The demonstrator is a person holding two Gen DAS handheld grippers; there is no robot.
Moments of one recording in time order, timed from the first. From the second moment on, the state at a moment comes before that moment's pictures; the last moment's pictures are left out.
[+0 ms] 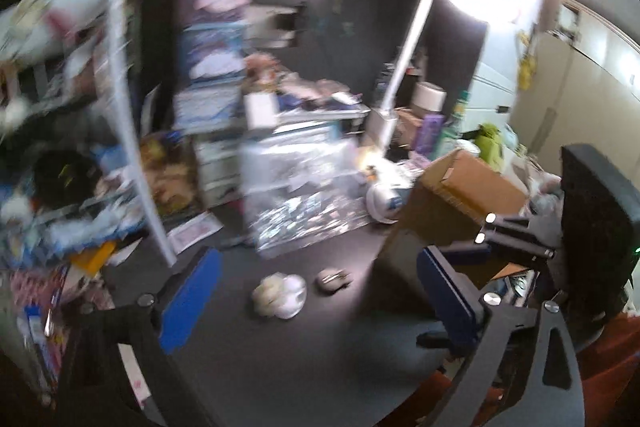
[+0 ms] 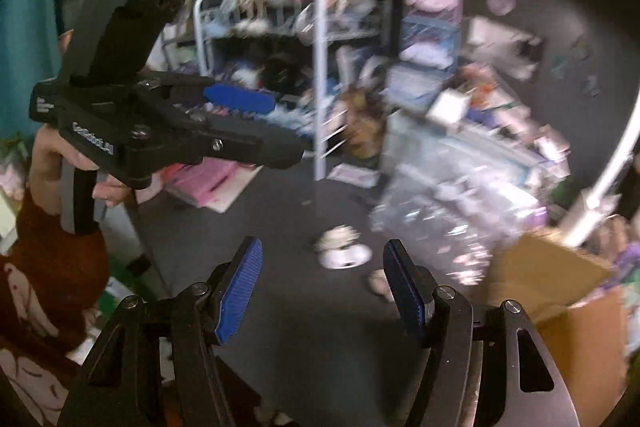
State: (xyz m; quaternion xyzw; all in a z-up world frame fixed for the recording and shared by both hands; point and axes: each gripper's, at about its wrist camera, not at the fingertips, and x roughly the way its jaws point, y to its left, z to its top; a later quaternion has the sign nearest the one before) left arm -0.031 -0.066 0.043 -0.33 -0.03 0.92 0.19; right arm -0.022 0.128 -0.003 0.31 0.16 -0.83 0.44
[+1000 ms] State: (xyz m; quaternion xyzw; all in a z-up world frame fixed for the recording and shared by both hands) left arm -0.016 -0.133 -0.038 -0.37 -0.06 0.92 0.13; right arm -0.125 0.034 -0.161 0.41 0.19 -0.82 0.36
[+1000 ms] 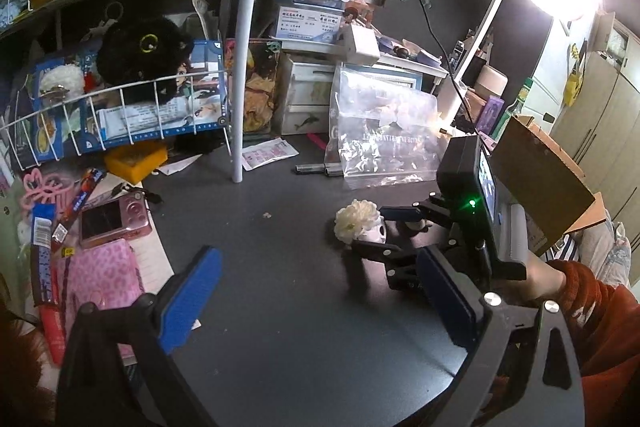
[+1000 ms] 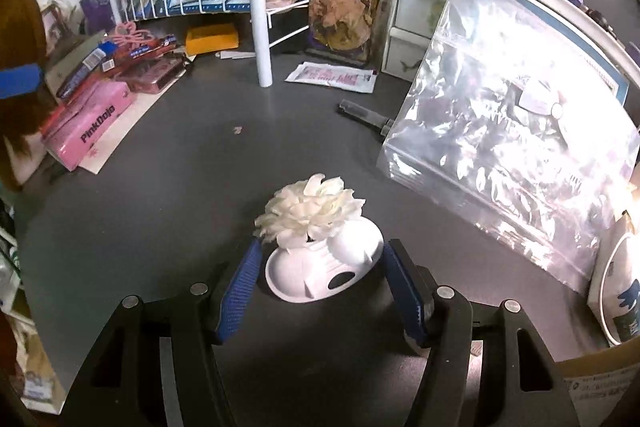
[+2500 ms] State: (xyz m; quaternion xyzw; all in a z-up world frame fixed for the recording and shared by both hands) left arm -0.013 -0.024 0.024 -0.33 -0.06 0.88 0.32; right arm 0.013 0.117 -0.014 0.24 0.20 -0.84 0.45
